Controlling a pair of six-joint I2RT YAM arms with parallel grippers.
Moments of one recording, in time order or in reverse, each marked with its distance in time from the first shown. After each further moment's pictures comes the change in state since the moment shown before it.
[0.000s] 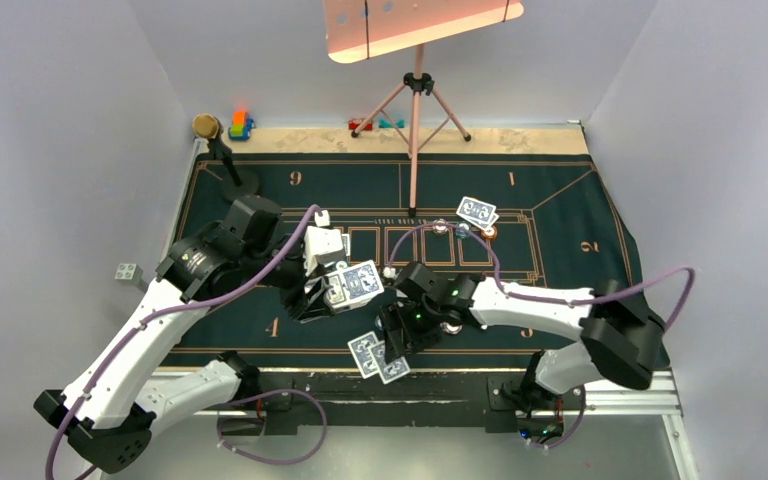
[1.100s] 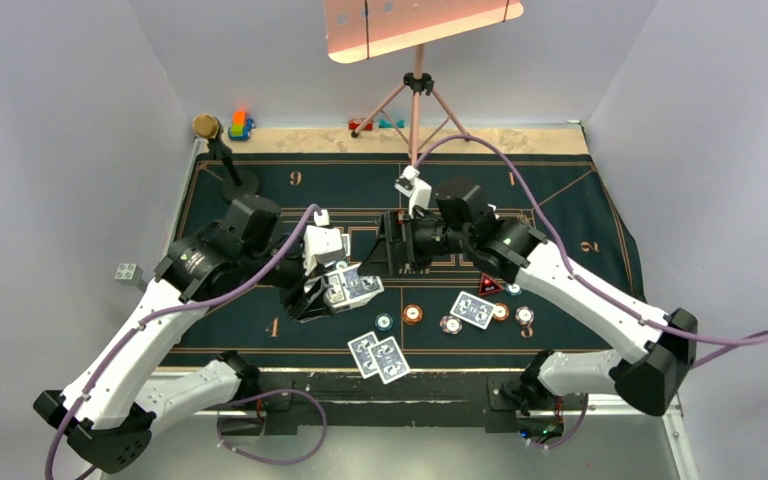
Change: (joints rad) left arm 0.000 0.000 0.008 -0.003 0.001 0.000; right arm -0.235 -0.208 0.420 -0.045 -0.139 -0.032
